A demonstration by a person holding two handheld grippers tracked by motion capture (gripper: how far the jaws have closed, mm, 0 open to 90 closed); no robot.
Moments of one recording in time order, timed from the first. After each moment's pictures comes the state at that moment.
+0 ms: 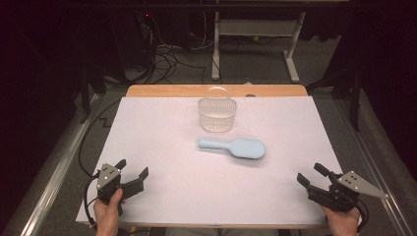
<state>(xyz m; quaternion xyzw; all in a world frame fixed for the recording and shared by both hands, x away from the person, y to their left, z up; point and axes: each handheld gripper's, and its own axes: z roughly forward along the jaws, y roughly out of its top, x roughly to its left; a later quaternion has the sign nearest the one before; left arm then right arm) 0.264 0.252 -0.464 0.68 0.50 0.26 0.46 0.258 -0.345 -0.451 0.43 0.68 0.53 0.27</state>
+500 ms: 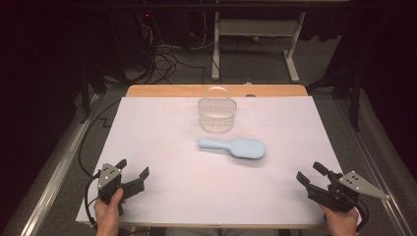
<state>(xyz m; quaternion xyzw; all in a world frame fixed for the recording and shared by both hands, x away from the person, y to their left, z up) 0.265 0.251 -0.465 0.68 0.50 0.26 0.46 0.257 -0.342 -0.448 0.43 0.67 0.55 0.27</state>
